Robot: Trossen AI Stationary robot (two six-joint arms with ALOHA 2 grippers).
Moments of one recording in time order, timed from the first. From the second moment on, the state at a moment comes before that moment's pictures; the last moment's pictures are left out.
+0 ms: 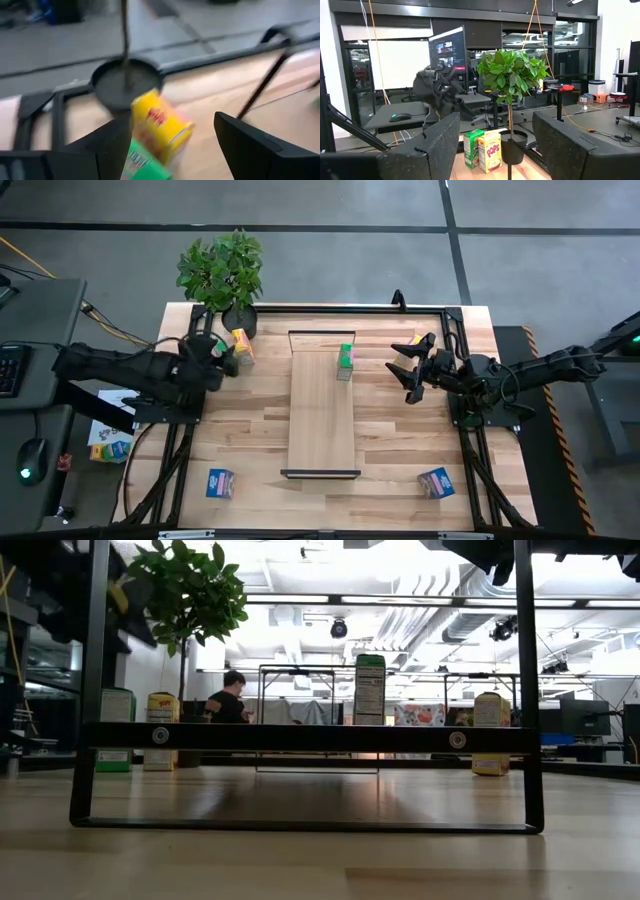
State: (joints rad) left arm -0.11 0.69 0.61 -0.98 -1.03 -1.06; right arm 0.15 0.74 0.38 0.65 0.44 -0.08
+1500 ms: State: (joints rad) left arm 0.01 1.05 0.54 -1.06 -1.02 -1.71; right arm 0.15 0.74 0.38 0.64 0.44 -0.06
